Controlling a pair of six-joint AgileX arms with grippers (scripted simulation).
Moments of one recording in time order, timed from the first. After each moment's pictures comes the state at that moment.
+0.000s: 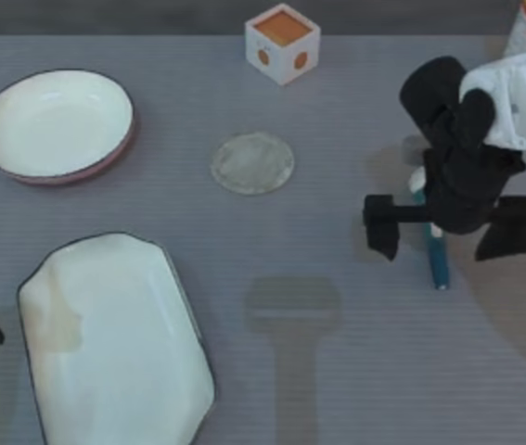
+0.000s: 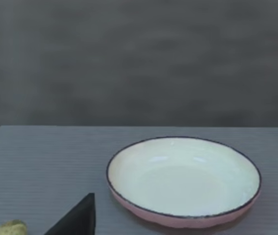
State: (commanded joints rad) left arm 0.00 0.00 0.00 0.00 0.00 0.00; right arm 0.40 2.05 1.36 -0.79 0.04 0.43
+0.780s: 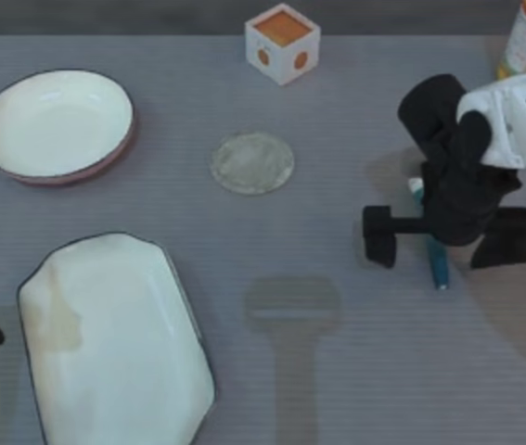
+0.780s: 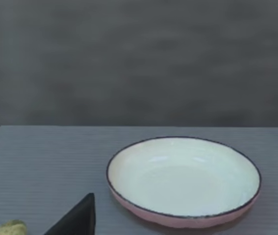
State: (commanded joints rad) left arm 0.00 0.00 0.00 0.00 0.00 0.00; right arm 0.40 2.13 1.30 -0.65 0.04 0.43
